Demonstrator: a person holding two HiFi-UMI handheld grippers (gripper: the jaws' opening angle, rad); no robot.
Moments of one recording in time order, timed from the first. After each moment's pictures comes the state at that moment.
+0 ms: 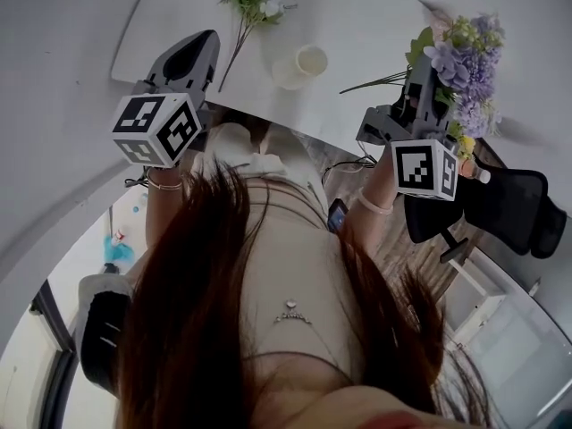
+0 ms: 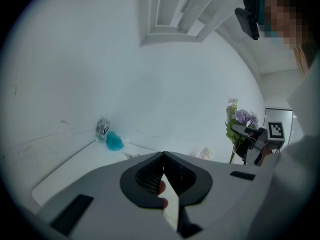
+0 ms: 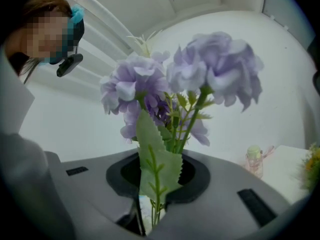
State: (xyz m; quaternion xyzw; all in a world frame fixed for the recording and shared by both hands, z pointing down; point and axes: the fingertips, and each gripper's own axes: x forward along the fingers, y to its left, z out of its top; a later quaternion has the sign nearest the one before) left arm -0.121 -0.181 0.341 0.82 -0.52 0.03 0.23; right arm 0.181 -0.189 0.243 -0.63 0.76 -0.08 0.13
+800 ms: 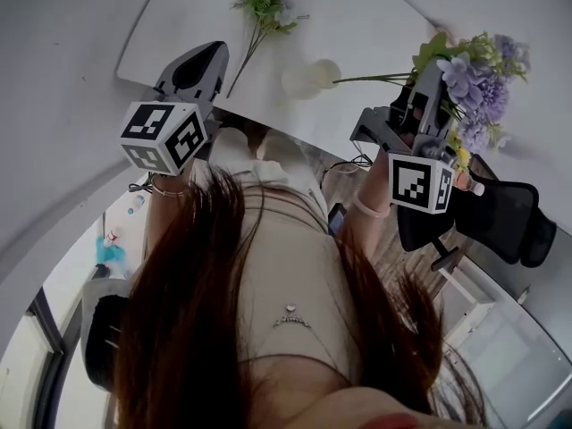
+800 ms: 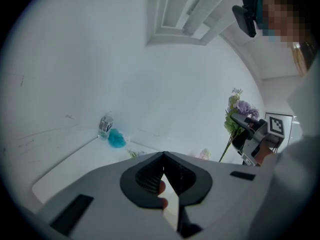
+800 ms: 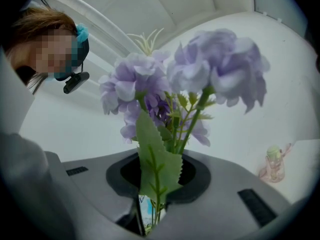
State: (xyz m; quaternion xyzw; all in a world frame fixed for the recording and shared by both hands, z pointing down) left arm -0.137 -0.171 0.351 0.82 -0.51 0.01 0.25; right arm 0.139 -0.185 0.204 -0.60 0.77 -0.04 0.21
